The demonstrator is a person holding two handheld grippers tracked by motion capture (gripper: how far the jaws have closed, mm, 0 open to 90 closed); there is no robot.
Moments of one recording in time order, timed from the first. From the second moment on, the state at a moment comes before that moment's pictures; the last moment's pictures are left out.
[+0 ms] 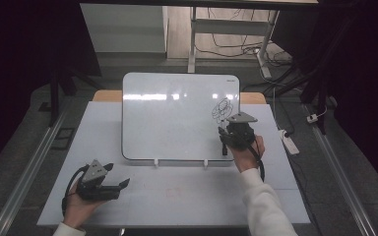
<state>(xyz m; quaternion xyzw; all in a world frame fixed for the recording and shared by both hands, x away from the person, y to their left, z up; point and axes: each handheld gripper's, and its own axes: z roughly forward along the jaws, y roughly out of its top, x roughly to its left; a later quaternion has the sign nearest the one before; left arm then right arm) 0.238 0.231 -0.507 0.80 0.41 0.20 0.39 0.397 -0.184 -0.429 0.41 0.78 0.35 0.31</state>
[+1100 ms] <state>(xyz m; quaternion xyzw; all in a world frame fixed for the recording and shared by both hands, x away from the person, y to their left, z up) 0.238 0.232 -0.507 0.80 0.41 0.20 0.39 0.407 -0.154 -0.440 0.43 0.77 0.34 0.33</state>
